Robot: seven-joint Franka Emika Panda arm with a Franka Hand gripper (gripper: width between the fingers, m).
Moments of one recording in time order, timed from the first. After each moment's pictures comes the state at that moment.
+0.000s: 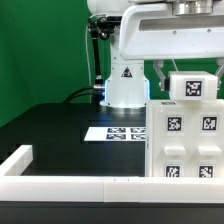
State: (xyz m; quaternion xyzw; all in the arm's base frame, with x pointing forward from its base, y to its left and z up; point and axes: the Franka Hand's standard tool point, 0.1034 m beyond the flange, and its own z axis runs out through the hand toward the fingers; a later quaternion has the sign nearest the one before) arm 0.622 0.085 0.153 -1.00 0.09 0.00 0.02
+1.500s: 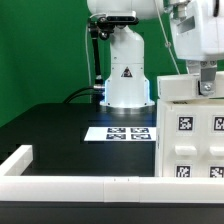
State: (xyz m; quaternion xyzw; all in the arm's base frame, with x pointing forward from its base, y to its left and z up) arm 0.625 0.102 0.152 -0.69 0.72 0.02 0.06
